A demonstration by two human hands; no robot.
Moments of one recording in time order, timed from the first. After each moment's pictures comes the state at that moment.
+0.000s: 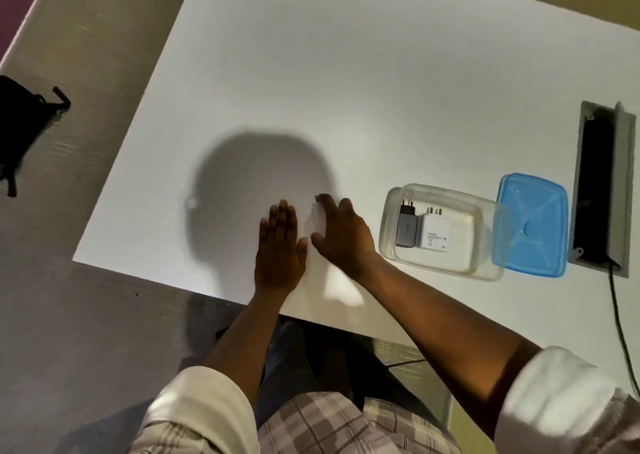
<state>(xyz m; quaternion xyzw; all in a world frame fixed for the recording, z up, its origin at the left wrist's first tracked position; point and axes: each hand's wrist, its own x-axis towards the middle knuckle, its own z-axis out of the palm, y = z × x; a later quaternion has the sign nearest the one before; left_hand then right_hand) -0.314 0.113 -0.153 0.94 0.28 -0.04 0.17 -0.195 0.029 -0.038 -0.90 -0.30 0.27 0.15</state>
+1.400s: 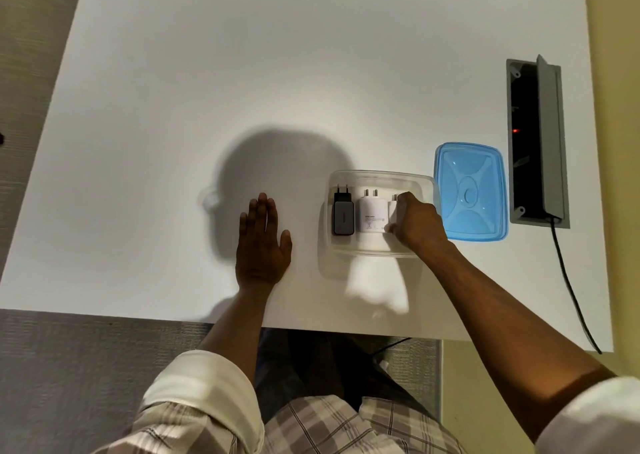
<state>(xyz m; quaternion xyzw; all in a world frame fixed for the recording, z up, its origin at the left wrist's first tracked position) -0.255 0.057 -0.145 0.95 0.25 -0.04 0.18 -0.072 -0.166 -0.054 -0.95 -0.09 0.27 0.11</state>
